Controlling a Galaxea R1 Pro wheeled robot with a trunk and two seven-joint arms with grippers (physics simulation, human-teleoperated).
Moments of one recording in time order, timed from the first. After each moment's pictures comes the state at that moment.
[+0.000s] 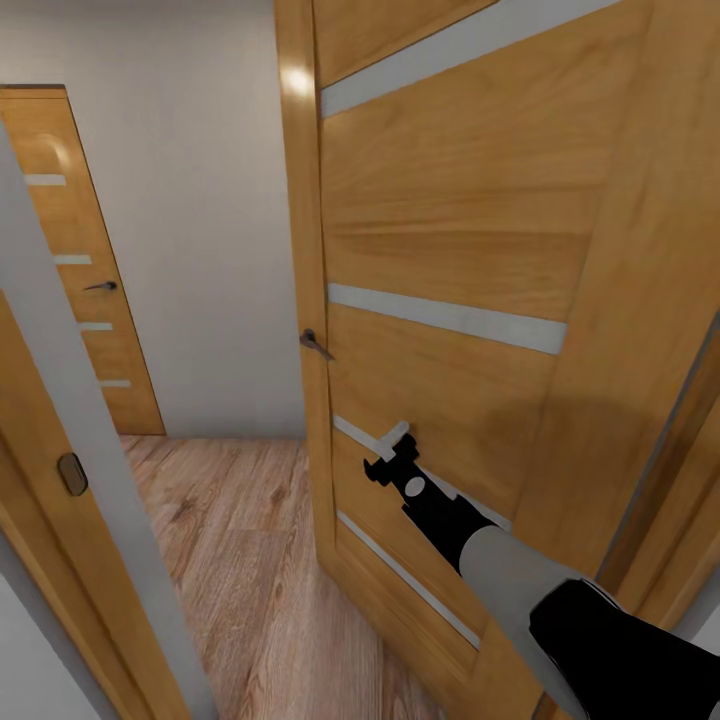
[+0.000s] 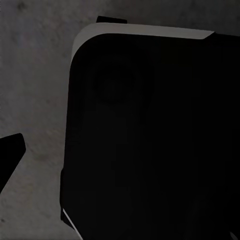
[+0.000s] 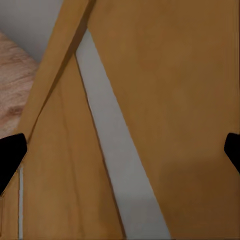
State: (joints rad) left arm 0.00 0.00 0.06 -0.07 0.08 -0.01 0.01; right arm -0.98 0.17 0.52 -0.33 0.22 -0.02 -0.10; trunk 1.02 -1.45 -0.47
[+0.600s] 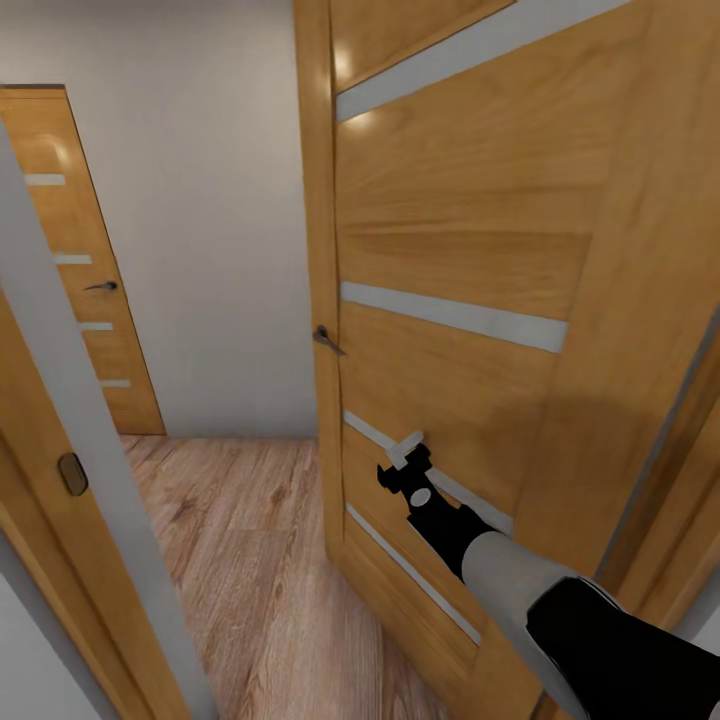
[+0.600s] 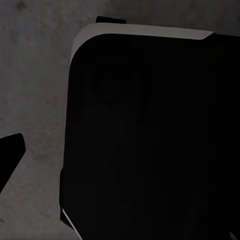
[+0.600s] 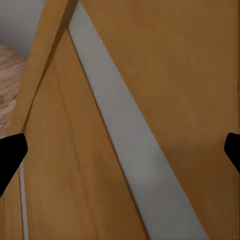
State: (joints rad) left arm 0.00 0.00 0.06 -0.07 0.08 -0.01 0.01; right arm -0.98 0.17 0.53 -0.23 0.15 -0.06 -0.21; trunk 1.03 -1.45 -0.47
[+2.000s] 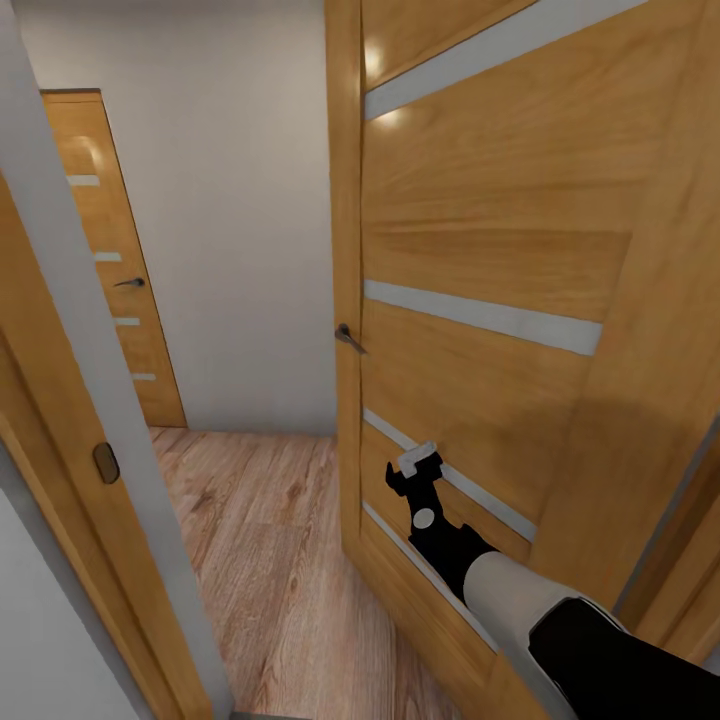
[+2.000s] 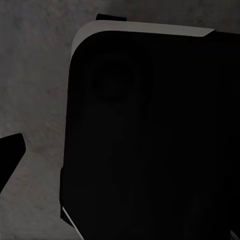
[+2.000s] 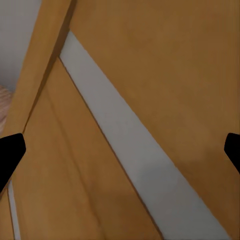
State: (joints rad) left arm 0.00 0.00 0.06 -0.07 0.08 -0.01 0.01; right arm -0.92 0.17 0.51 -0.23 0.16 -0.19 -0.42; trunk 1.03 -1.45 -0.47
